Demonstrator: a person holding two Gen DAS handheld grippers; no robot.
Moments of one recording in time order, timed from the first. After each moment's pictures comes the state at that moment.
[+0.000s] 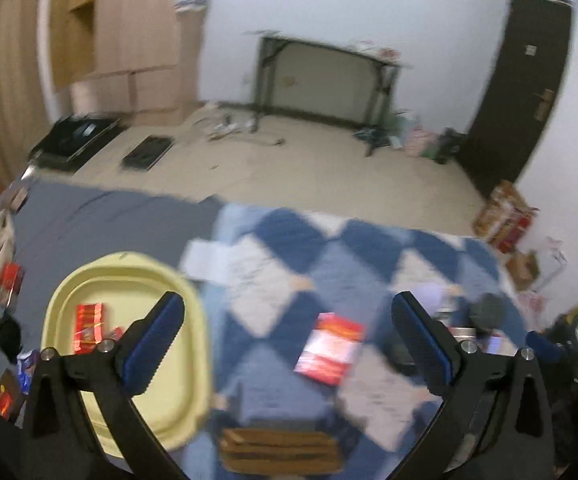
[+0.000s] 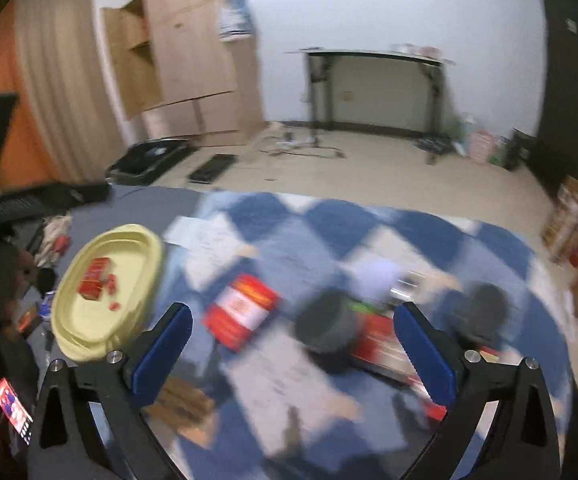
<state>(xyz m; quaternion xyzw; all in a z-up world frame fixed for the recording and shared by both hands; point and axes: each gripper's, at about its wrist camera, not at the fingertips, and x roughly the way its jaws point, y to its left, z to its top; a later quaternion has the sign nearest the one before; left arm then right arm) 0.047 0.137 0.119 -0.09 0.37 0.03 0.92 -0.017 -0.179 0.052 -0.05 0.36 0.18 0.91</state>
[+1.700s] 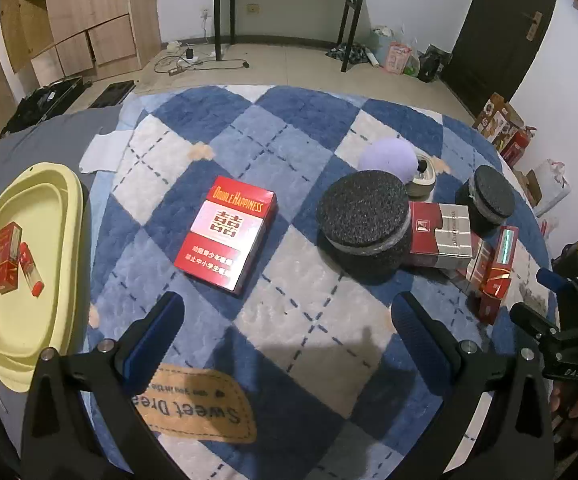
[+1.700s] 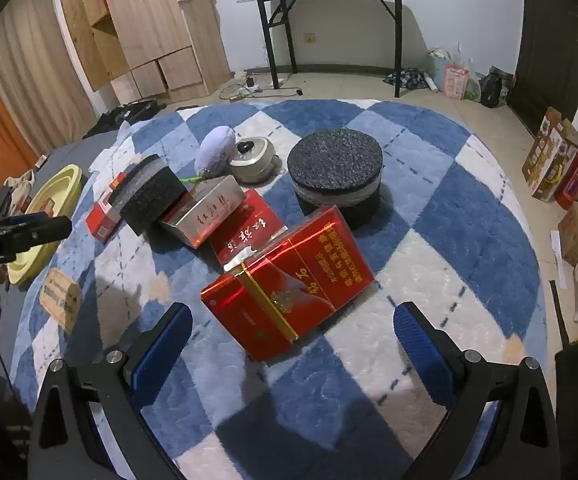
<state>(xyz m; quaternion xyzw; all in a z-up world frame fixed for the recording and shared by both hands) 0.055 0.028 -0.013 -0.07 0.49 0.01 0.87 0.076 -0.313 -0.064 -0.06 0.48 0.19 0.86</state>
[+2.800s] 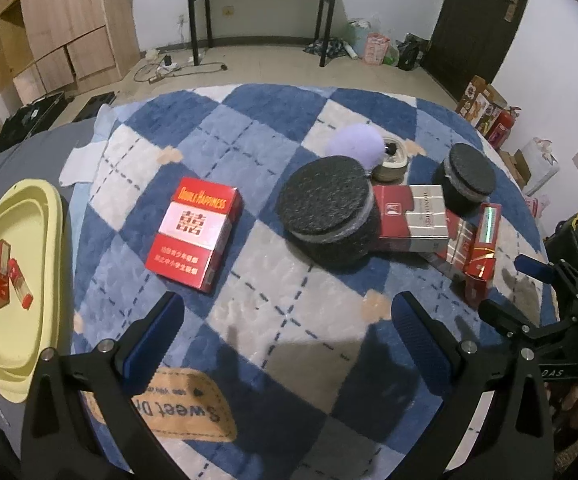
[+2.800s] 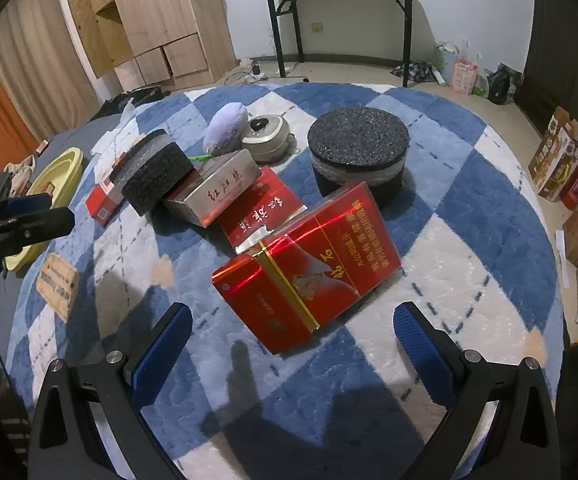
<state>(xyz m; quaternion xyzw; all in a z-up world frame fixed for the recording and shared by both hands) 0.054 0.002 -0.015 -0.04 0.49 -0.02 0.87 0.075 -0.294 -0.085 -0.07 0.48 0.20 0.85</state>
